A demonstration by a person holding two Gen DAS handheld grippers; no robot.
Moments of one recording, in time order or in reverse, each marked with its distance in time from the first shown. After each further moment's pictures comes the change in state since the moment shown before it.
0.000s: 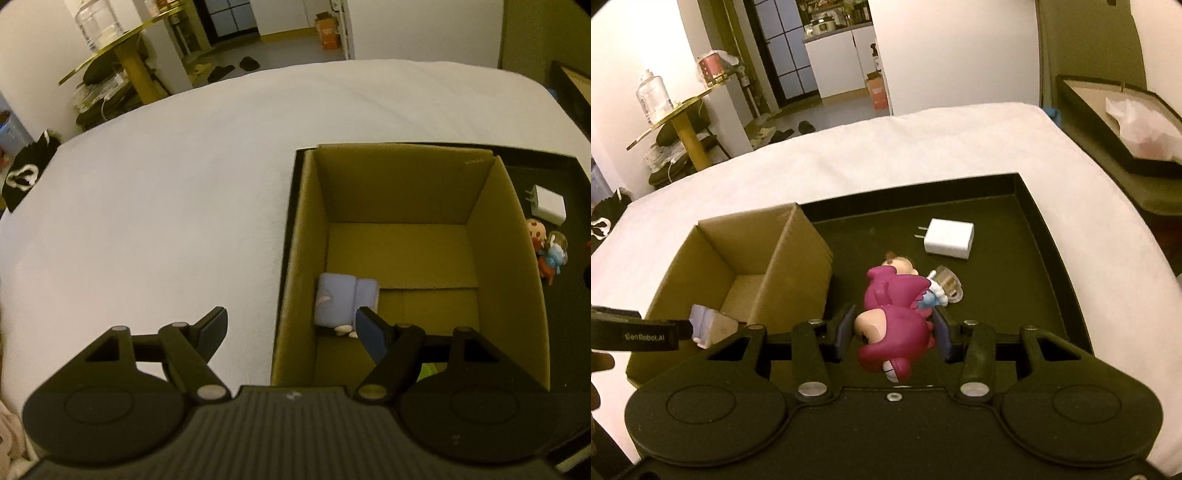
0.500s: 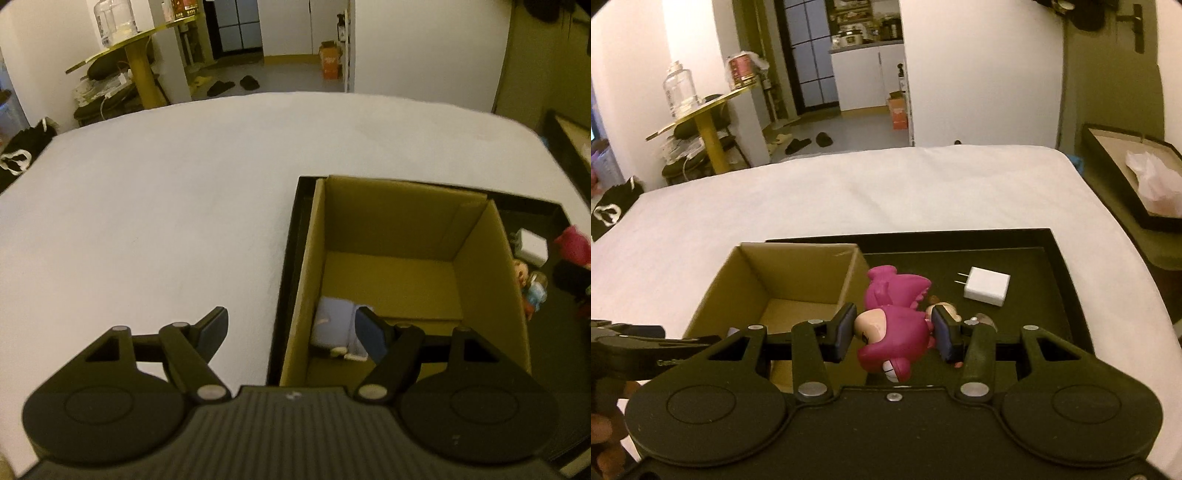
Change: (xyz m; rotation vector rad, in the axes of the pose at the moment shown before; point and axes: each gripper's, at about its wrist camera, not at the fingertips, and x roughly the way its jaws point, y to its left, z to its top) left arm -0.005 0.019 -0.001 -0.096 -0.091 -0.099; right arm -0.010 0.051 0.023 -0.112 -0.043 0.008
